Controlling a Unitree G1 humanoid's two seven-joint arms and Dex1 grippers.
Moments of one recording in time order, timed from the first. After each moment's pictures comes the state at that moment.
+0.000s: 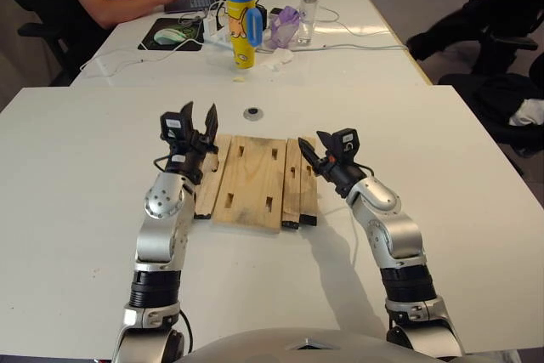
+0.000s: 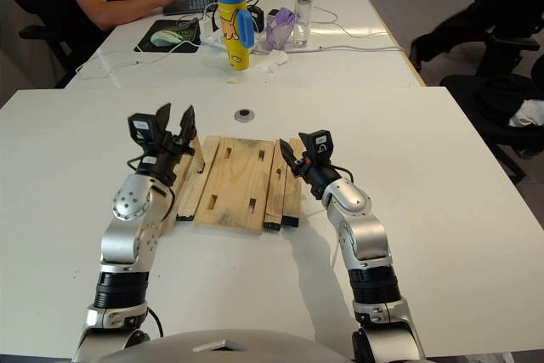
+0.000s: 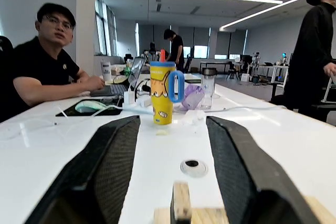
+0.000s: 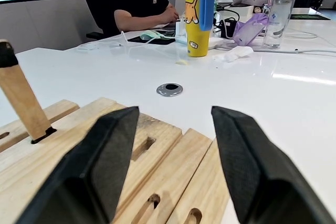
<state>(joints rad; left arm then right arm) -0.21 0.11 0.03 -0.19 -0.14 0.13 -0.09 -0.22 -0.15 0.06 -0.11 0.22 0.37 0.31</state>
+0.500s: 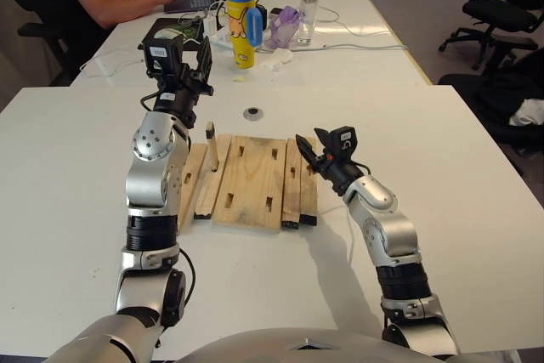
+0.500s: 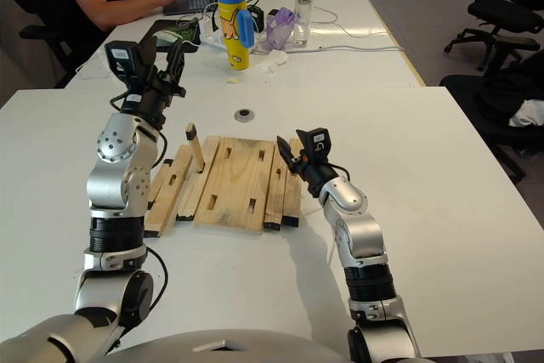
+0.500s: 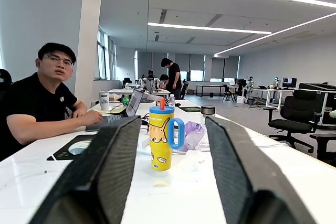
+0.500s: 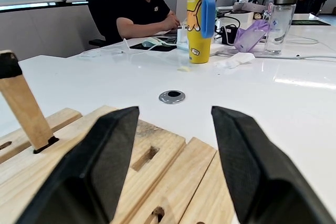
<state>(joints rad) -0.55 0.15 0.12 -0.02 -0.19 0.23 -0.12 -0.23 -0.12 0.06 -0.08 0.21 0.33 0.30</state>
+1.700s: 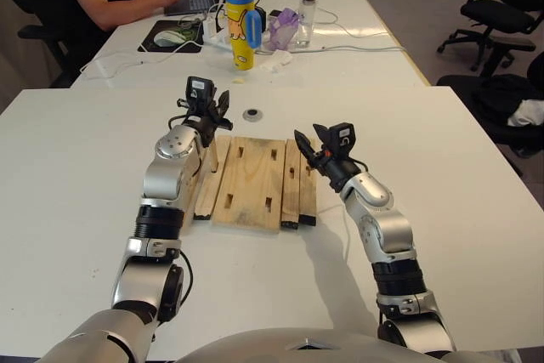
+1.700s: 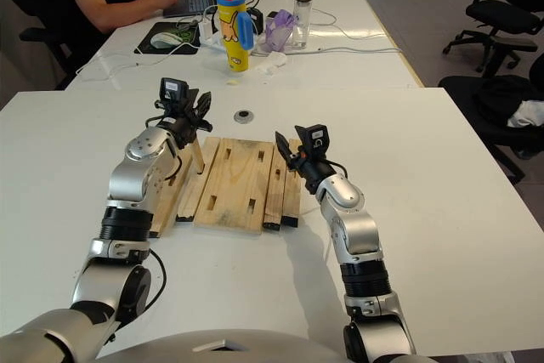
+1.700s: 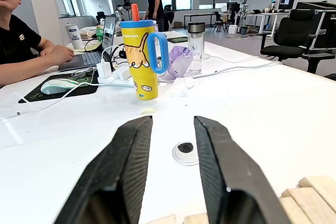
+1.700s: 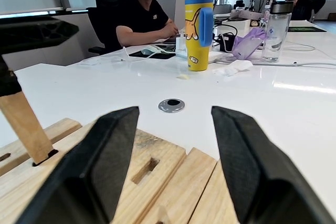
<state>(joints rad) -0.57 0.18 0.02 0.21 -0.12 0.38 -0.19 -0.25 -0.10 0.06 -0.05 0.20 0.30 0.30</state>
